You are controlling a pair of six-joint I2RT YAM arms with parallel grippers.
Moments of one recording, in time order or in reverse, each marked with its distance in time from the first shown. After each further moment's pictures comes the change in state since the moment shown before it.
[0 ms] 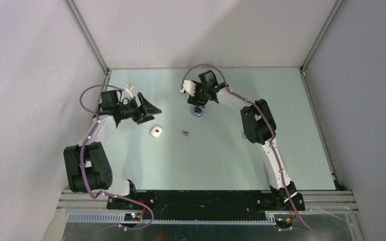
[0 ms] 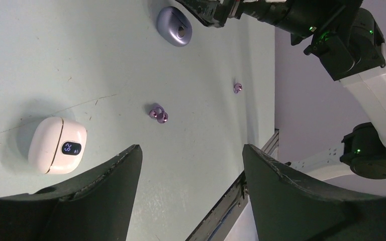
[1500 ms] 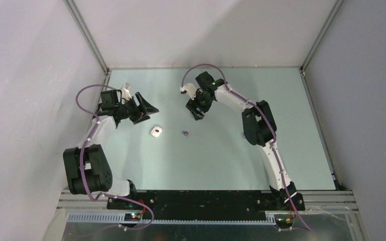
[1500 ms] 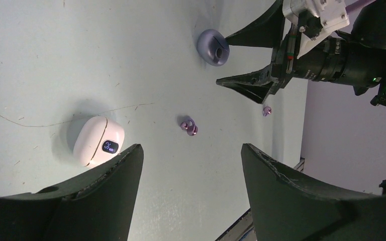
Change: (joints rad) left arm -0.009 -0.021 0.002 -0.010 -0.189 -0.016; right arm 0.027 -0.042 0.079 -0.457 -0.072 0.412
